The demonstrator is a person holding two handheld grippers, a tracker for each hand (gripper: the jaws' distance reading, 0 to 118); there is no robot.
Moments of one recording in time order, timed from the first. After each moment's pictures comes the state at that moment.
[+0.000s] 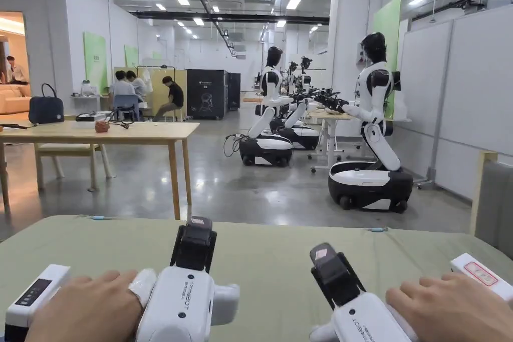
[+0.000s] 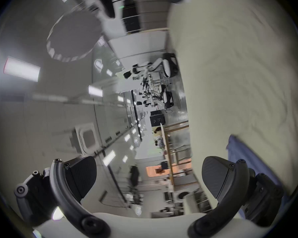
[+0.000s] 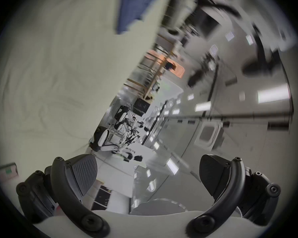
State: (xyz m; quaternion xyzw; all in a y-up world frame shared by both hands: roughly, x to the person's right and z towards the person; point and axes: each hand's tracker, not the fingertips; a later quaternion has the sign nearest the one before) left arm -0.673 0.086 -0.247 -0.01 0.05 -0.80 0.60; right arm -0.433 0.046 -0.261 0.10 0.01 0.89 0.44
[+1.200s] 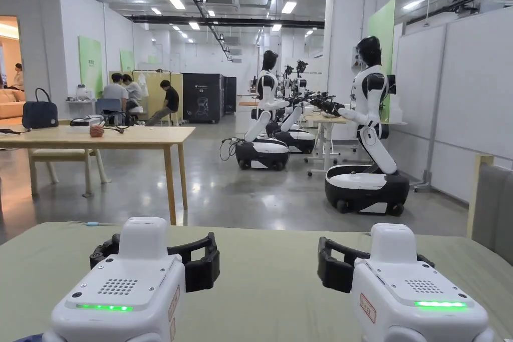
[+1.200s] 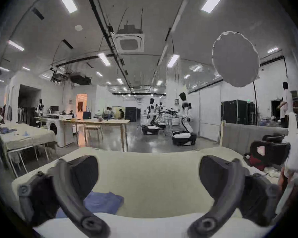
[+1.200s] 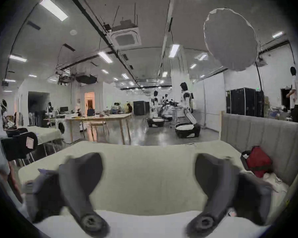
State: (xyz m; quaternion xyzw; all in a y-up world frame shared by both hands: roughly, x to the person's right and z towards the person) left arm -0.714 0.150 -0.231 0.01 0.01 0.01 1.00; right arm -0.413 0.143 -0.251 -0.03 0.03 -0.02 1.00
